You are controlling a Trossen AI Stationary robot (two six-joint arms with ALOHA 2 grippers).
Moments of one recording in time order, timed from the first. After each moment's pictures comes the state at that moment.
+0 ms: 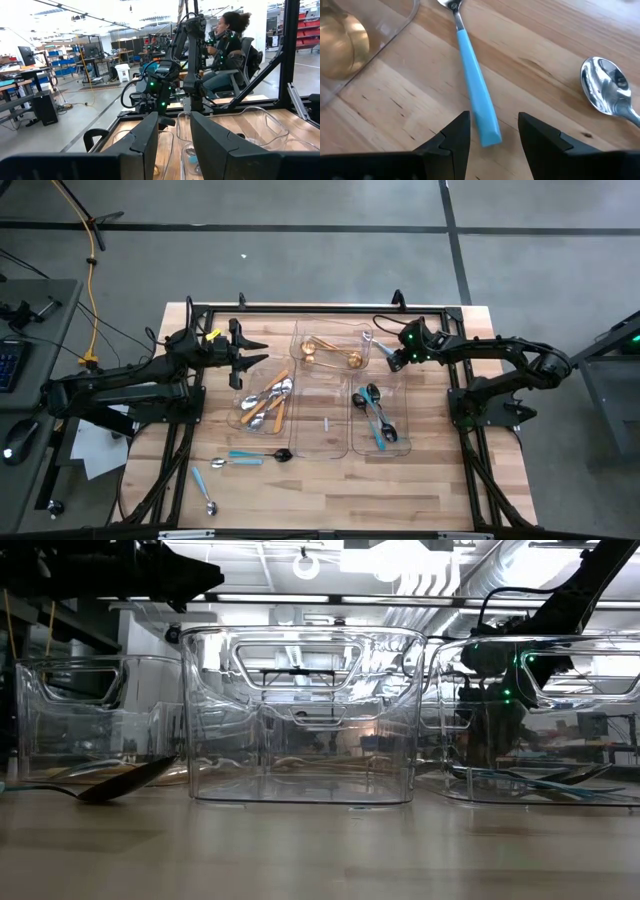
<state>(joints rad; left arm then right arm) 0.41 0.67 0.31 0.47 0.31 0.11 -0.71 1.34 0.44 -0.09 0.02 0.28</state>
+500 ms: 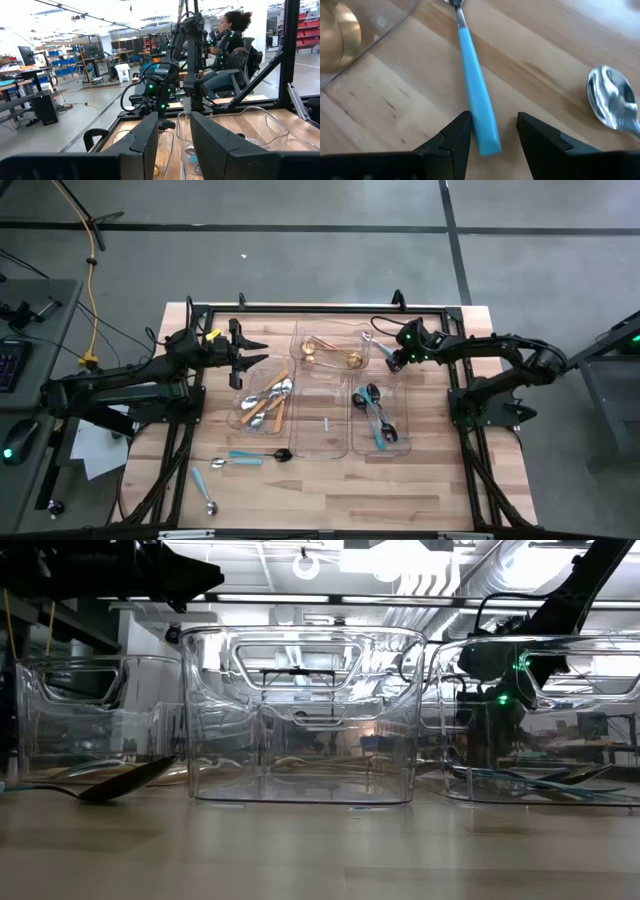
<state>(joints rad) 0.41 0.67 0.31 0.47 0.31 0.11 -0.70 1.41 0.44 -0.05 0.02 0.22</state>
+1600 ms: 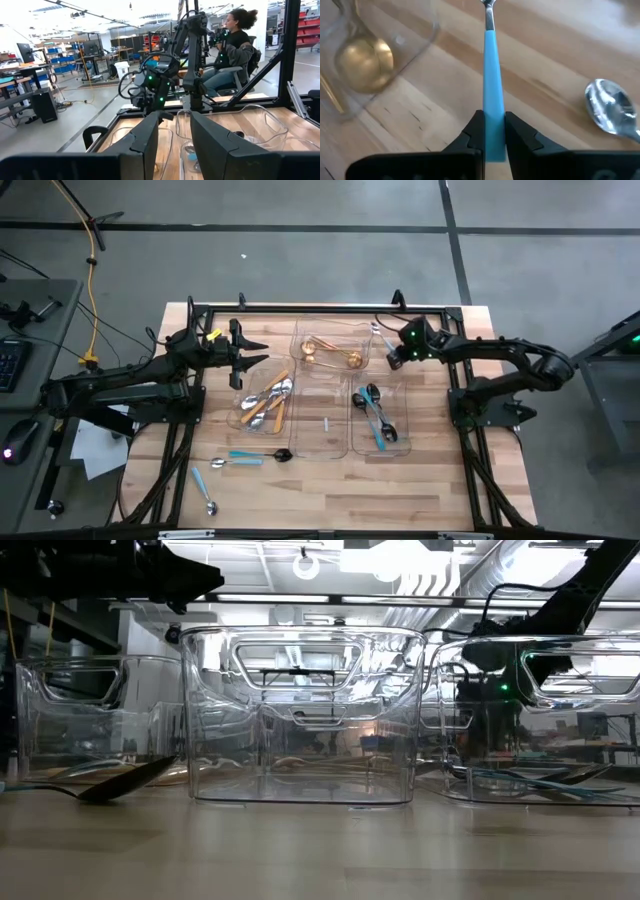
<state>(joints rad) 0.41 0.66 0.31 0.46 0.31 0.11 -0.72 1.31 0.43 -0.04 -0.04 0.26</state>
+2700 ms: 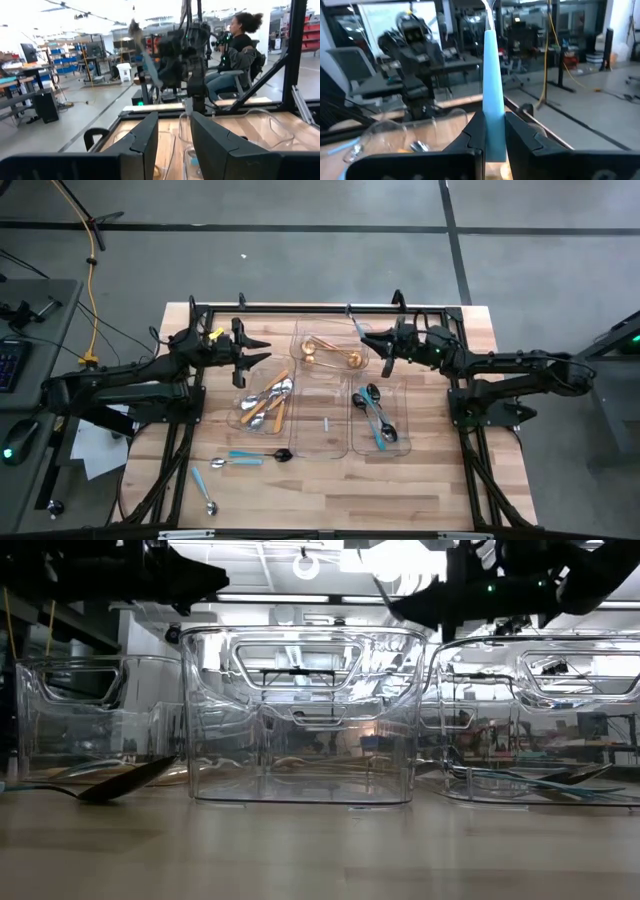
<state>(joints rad) 0.41 0.72 0.31 0.53 0.30 0.09 -0.35 1.10 0.44 0.72 -0.06 0.08</state>
